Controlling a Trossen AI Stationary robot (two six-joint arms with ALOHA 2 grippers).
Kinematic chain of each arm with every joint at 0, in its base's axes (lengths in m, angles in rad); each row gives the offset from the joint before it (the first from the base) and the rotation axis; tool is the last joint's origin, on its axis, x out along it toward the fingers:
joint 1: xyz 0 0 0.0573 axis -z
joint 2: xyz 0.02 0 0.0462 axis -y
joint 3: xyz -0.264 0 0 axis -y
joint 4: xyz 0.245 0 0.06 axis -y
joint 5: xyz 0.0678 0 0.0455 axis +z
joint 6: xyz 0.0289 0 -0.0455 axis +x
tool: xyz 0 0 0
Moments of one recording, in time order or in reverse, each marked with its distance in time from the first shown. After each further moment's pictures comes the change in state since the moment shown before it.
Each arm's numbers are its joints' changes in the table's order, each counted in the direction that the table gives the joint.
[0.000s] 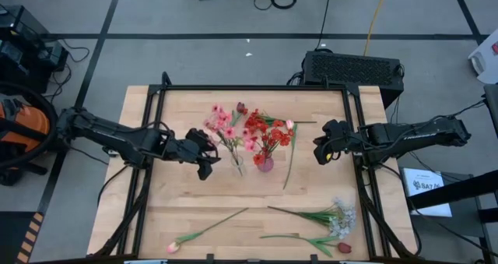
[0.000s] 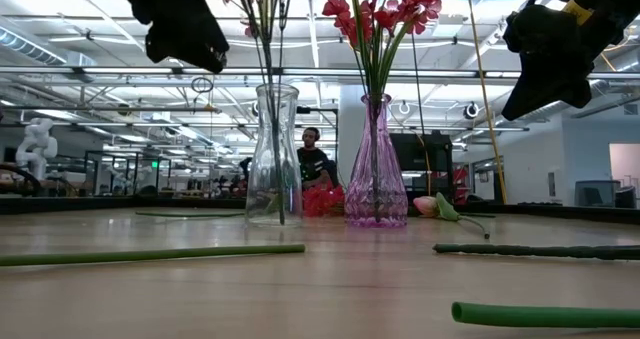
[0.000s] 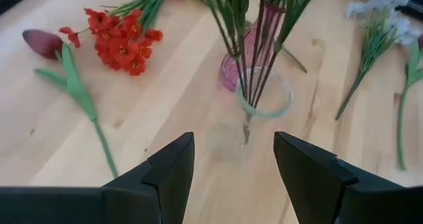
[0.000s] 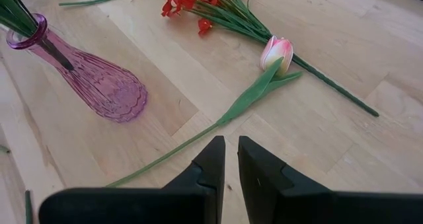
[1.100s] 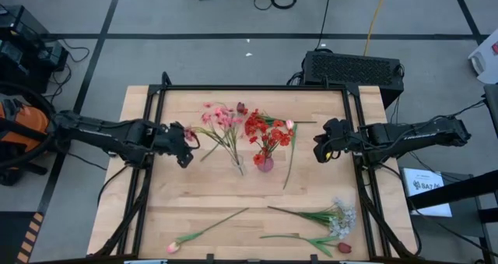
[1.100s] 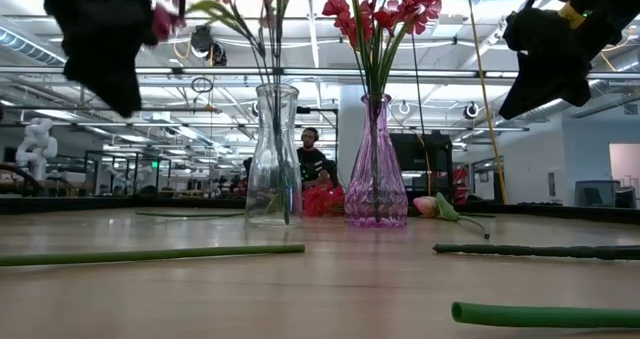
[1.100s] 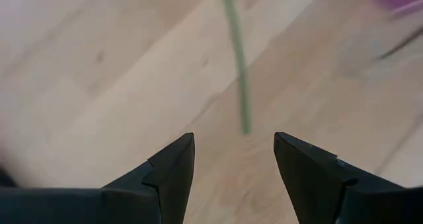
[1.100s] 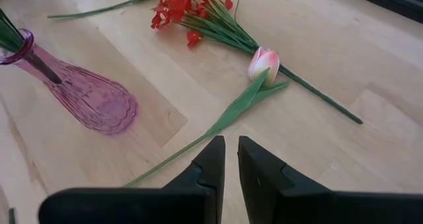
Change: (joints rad) left arm -0.110 0.198 -0.113 -0.493 -0.035 -0.250; right arm 0.000 0.000 0.000 0.002 -0.055 0.006
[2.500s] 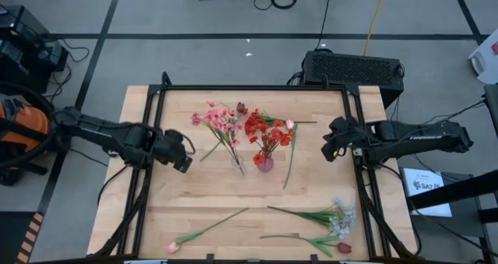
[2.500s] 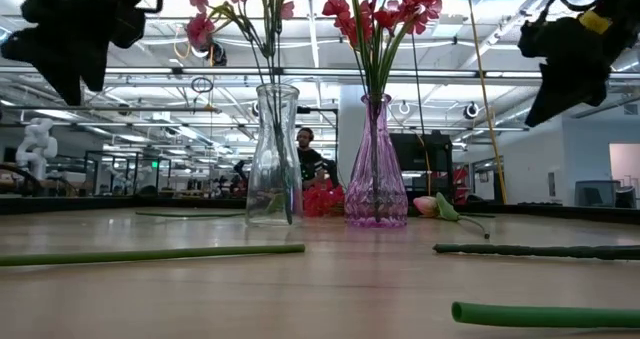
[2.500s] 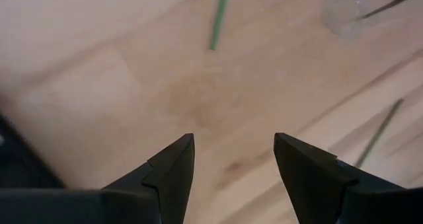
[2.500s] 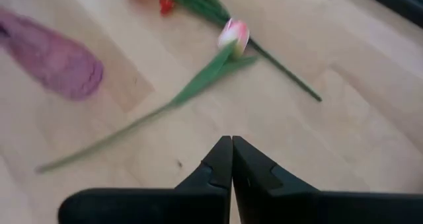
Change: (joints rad) left arm 0.144 -0.069 0.110 -0.122 -0.206 -0.484; right arm 0.093 0.105 -0.001 -0.182 0.086 -0.142
